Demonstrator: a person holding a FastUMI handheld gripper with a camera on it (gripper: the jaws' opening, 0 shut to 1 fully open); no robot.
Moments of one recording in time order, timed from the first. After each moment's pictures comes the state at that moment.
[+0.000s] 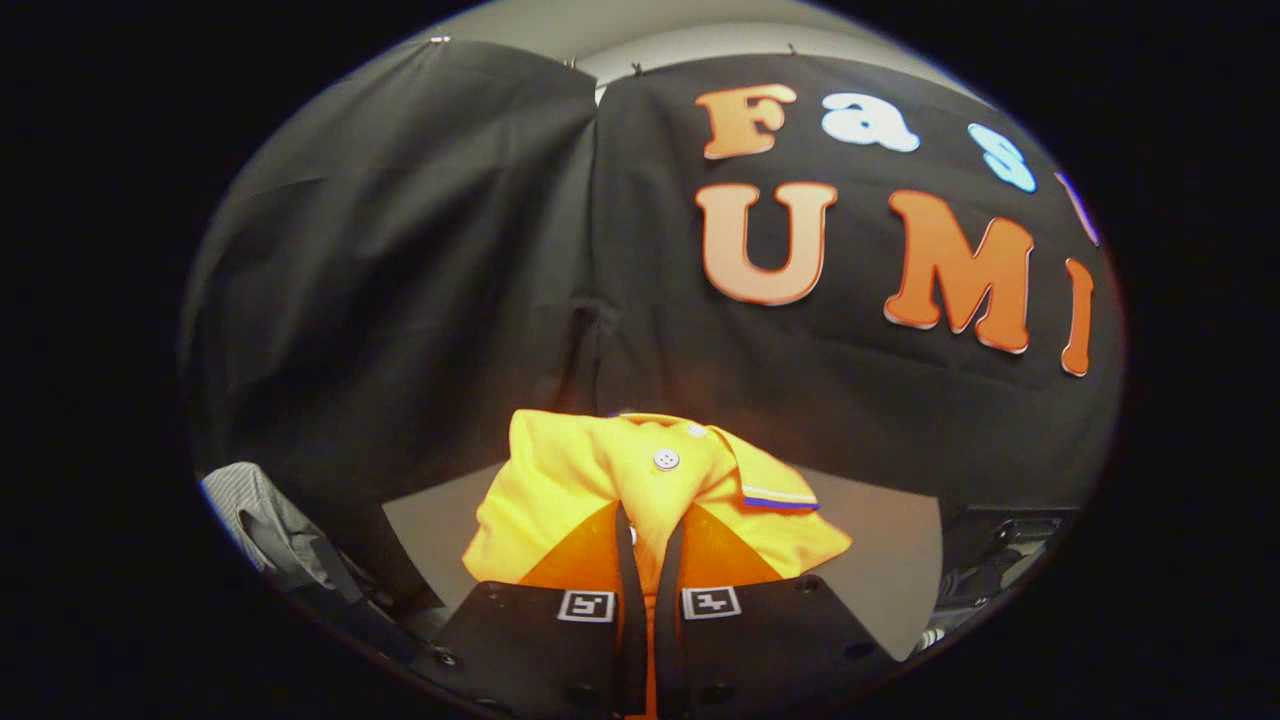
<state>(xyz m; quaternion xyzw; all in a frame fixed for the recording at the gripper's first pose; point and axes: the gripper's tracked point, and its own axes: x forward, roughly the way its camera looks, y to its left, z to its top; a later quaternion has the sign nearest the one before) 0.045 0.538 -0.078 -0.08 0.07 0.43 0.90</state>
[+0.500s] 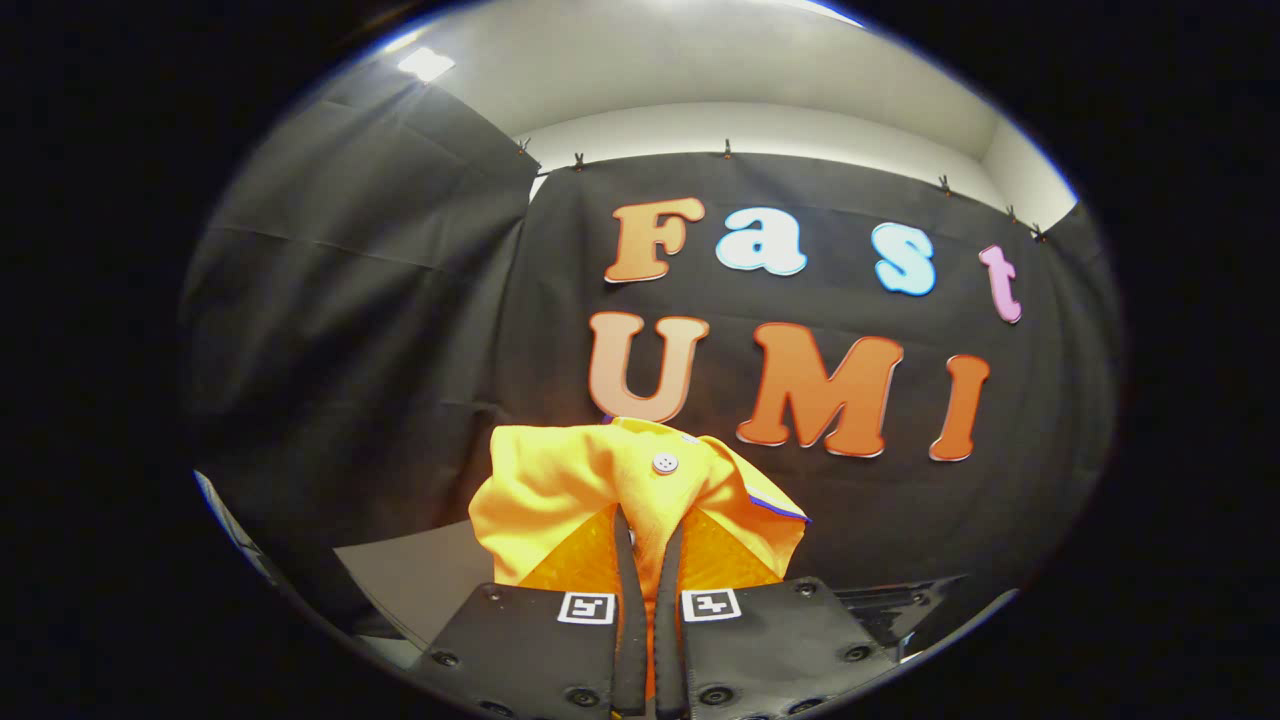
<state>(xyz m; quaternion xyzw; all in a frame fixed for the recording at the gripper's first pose) 0.073 0.368 0.057 -0.08 -0.05 0.30 0.95</state>
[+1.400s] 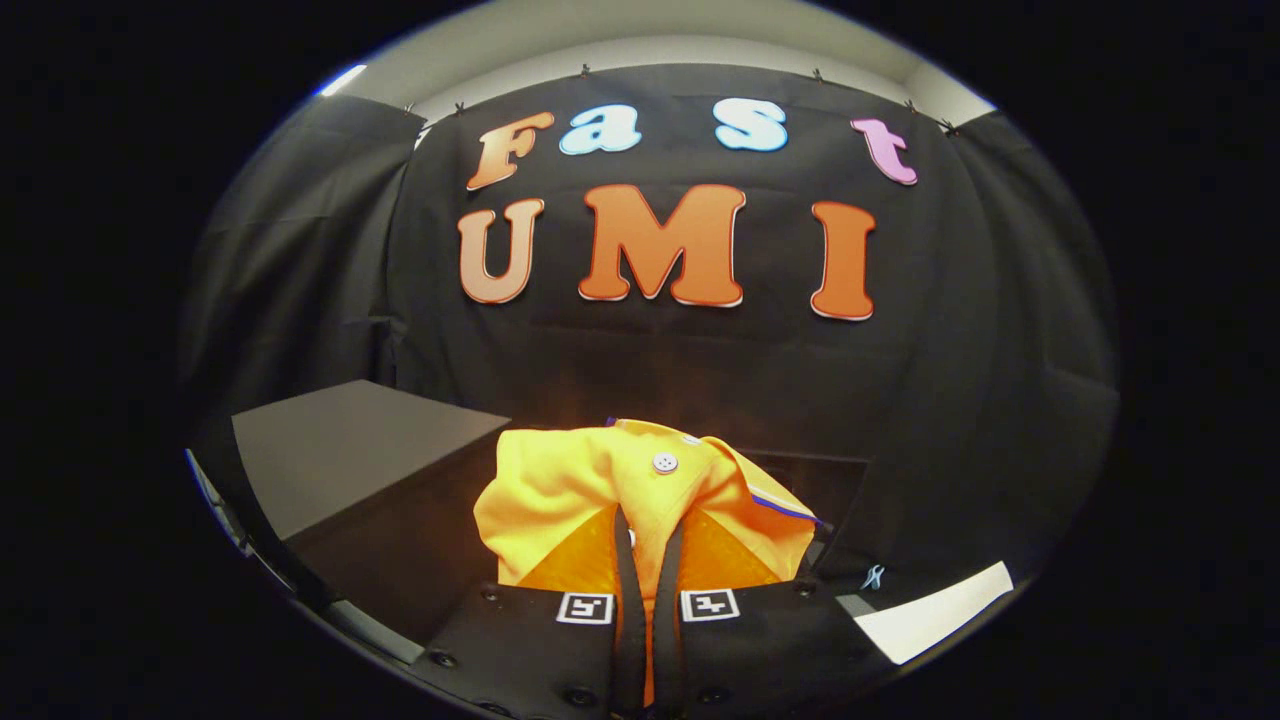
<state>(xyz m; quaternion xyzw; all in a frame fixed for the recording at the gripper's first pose) 0.232 0.112 -0.150 -0.04 0.11 0.26 0.96</state>
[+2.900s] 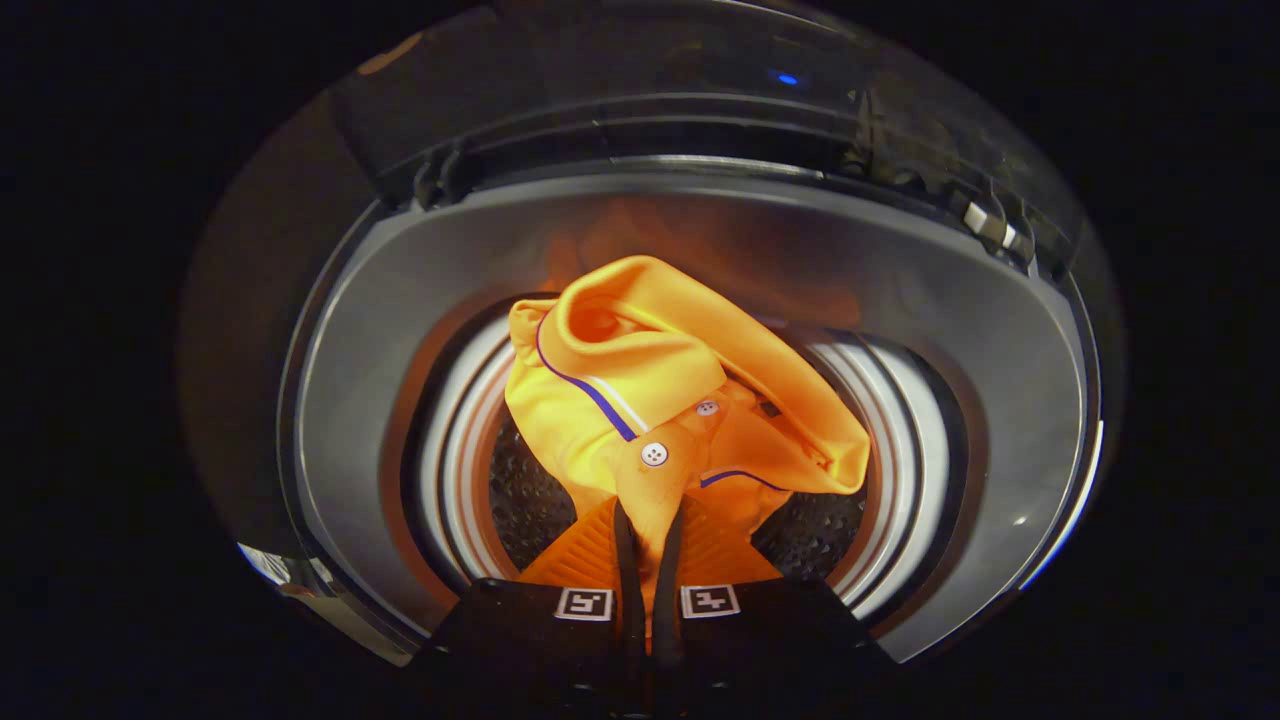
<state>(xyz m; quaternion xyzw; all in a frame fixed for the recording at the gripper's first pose) 0.255 0.111 -0.497 -0.07 0.57 0.24 0.78</state>
